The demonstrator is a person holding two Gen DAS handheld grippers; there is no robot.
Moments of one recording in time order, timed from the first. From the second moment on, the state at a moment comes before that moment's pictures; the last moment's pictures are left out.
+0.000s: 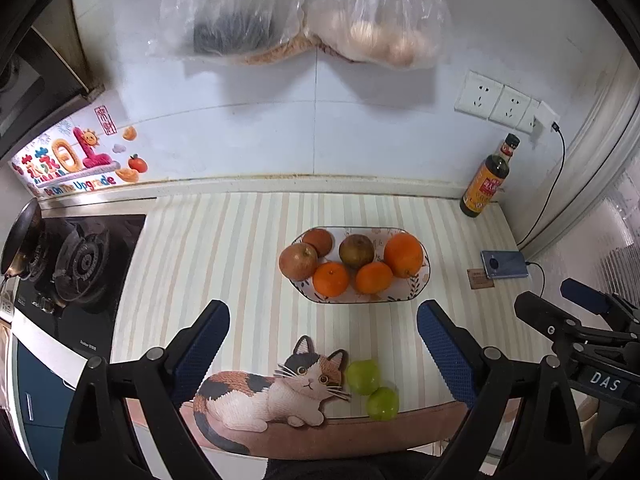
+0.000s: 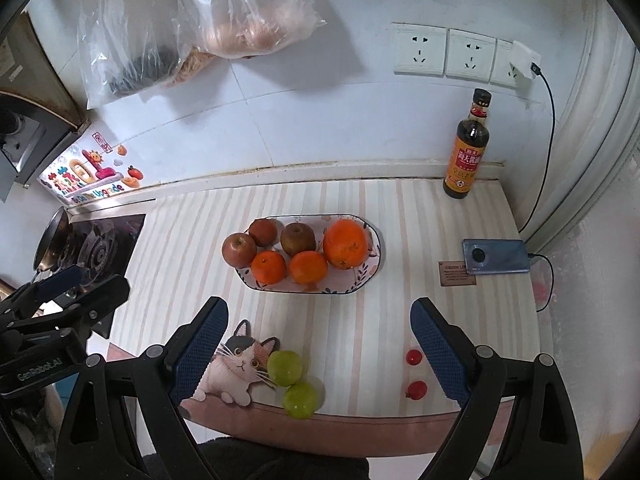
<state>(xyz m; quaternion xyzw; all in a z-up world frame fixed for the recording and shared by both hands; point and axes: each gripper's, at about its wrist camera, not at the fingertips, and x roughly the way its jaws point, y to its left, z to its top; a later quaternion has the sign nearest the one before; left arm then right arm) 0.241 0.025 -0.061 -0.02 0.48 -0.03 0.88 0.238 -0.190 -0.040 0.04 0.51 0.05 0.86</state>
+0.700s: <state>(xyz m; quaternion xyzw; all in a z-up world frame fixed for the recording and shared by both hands) 0.260 0.017 -0.155 0.01 0.57 0.01 0.82 0.253 -0.207 -0.158 0.08 0.62 0.09 0.78</state>
